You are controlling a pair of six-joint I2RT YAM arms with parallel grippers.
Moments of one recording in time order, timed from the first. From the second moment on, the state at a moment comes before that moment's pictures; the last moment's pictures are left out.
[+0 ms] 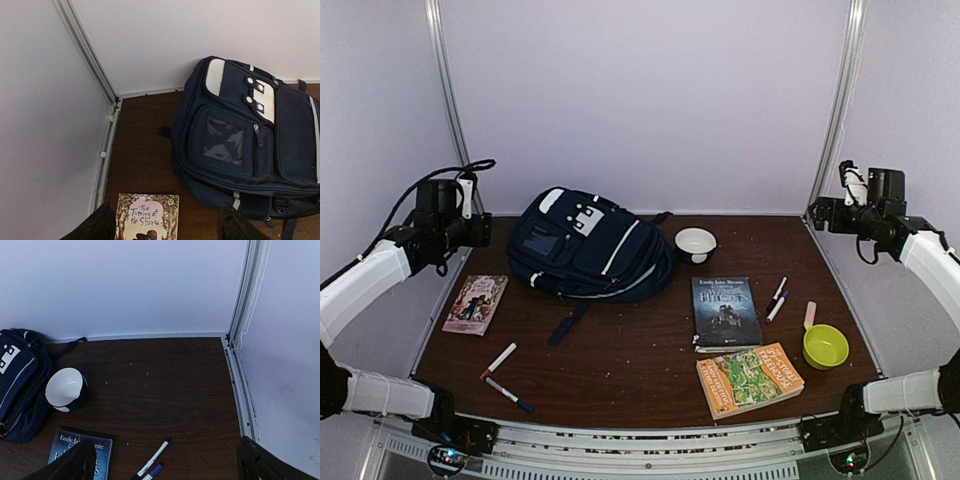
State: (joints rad) left arm -0.22 1.15 0.96 -0.28 -0.31 0.03; right arm -0.02 1.14 1.04 -0.34 -0.07 0.04
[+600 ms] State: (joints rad) left arm -0.57 1.59 1.37 -0.35 -0.06 -0.08; right arm -0.01 1.22 0.89 -0.28 -0.40 -0.11
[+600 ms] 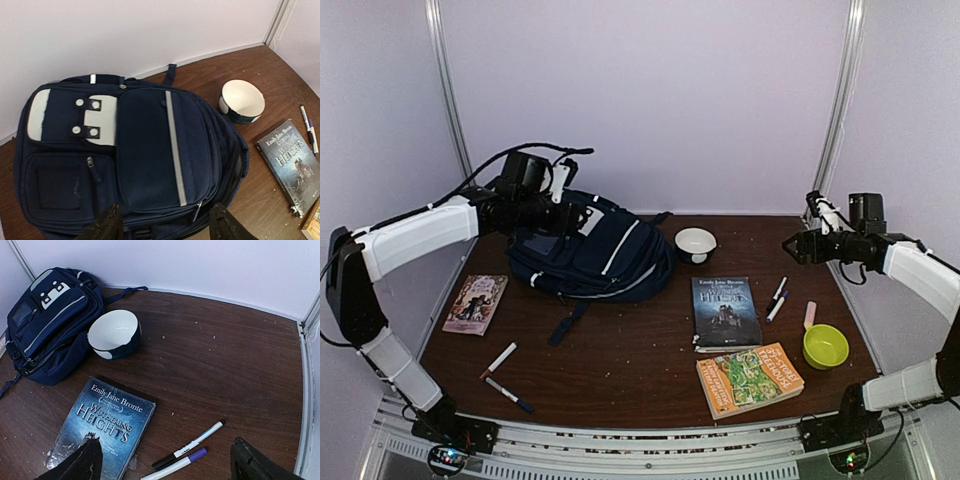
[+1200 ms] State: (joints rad) left arm -0.73 2.14 1.82 -0.48 0.01 -0.17; right arm -0.01 1.24 0.88 -0.26 -0.50 -0.16
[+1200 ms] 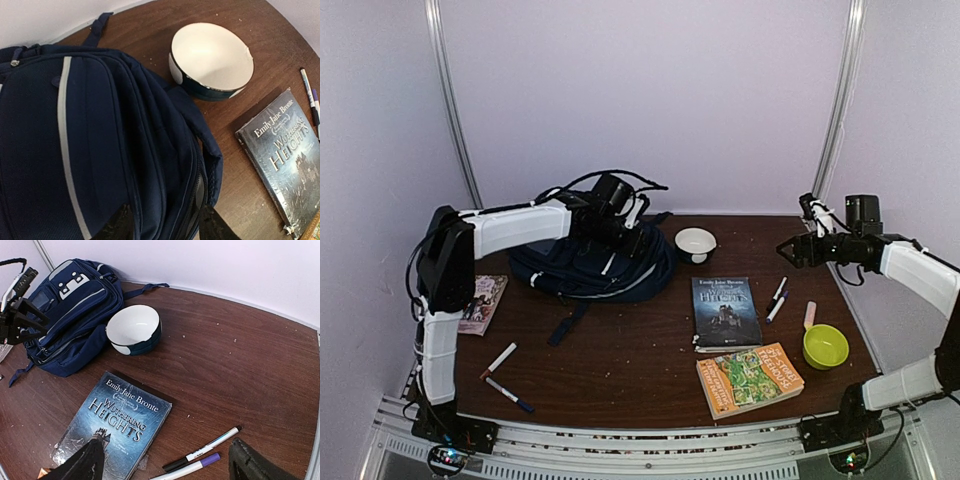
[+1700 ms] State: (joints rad) left arm -0.74 2.31 1.93 -0.53 0.04 -0.25; right arm -0.01 1.29 0.88 -0.27 -0.54 -0.18
